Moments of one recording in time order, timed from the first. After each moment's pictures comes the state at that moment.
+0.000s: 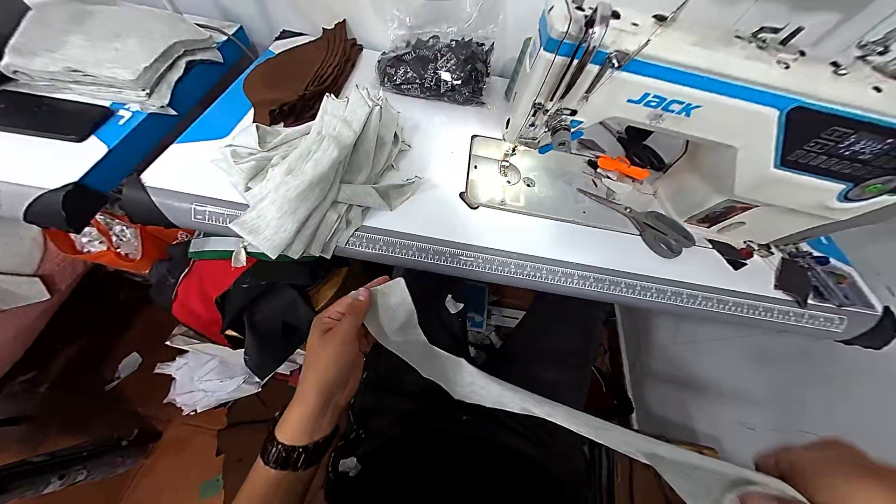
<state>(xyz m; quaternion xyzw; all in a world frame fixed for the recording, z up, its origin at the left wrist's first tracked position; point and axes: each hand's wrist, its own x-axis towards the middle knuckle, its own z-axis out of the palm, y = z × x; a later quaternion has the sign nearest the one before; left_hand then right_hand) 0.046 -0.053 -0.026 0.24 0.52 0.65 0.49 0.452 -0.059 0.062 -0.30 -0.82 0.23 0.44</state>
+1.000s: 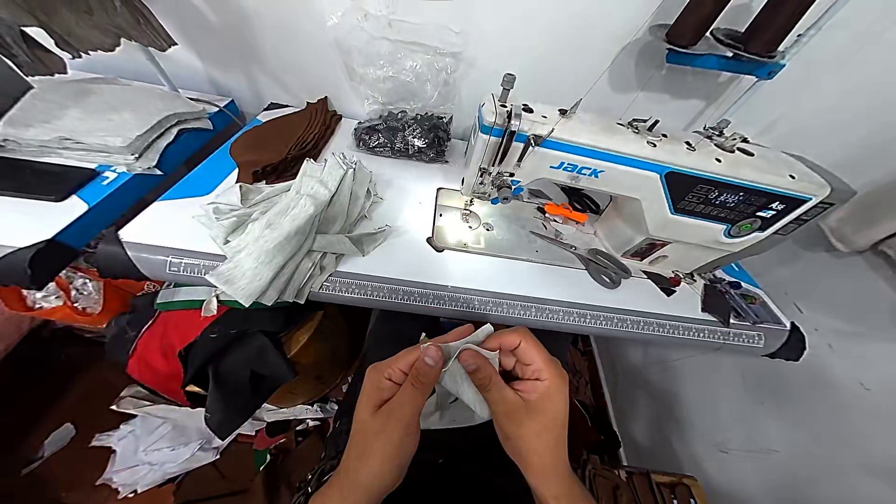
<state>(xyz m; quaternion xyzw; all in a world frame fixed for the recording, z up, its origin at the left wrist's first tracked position) 0.130 -0.053 0.029 0.42 0.33 0.68 0.50 0.274 -0.008 0.030 -0.31 -0.64 0.39 0.58</state>
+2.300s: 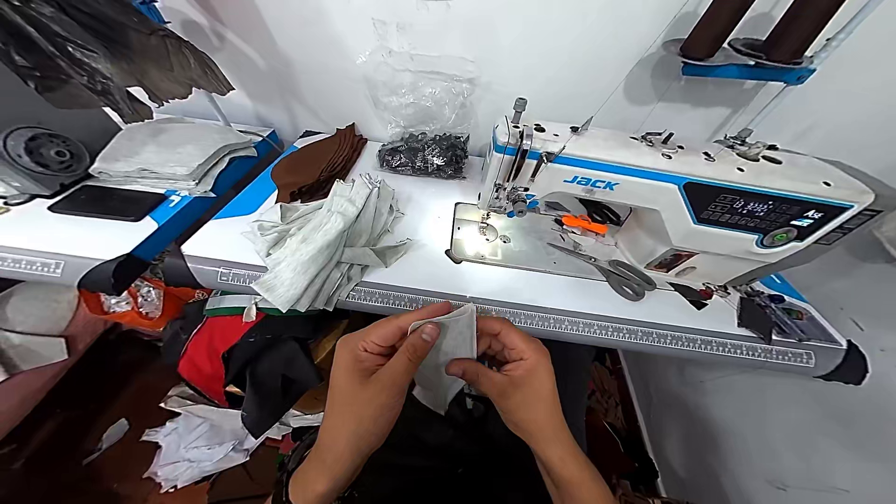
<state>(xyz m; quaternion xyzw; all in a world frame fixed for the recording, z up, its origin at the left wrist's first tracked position) 0.093 -0.043 0.059 0.50 0.41 0.67 0.35 0.265 0.017 0.023 -0.22 -0.66 0.51 0.51</state>
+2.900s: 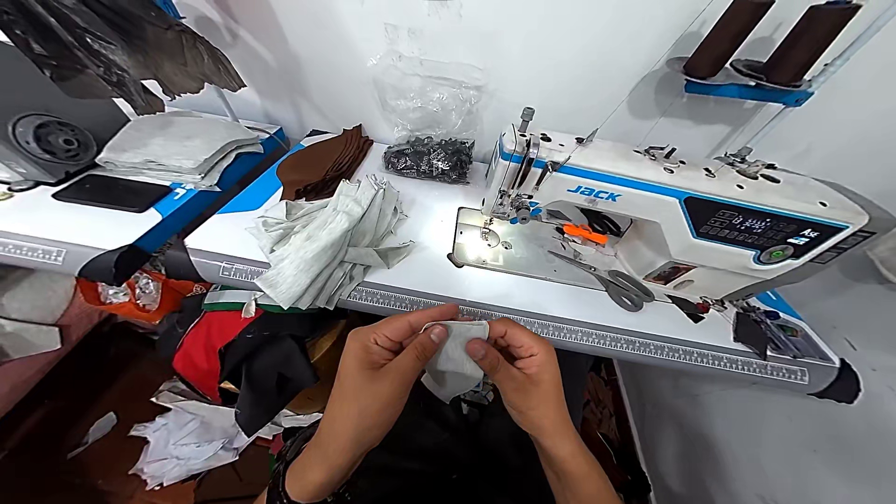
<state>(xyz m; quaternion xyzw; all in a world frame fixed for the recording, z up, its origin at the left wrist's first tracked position) 0.090 -0.041 0.062 0.51 0.42 0.64 0.38 0.270 0.028 0.030 -0.20 -0.67 0.50 0.51</state>
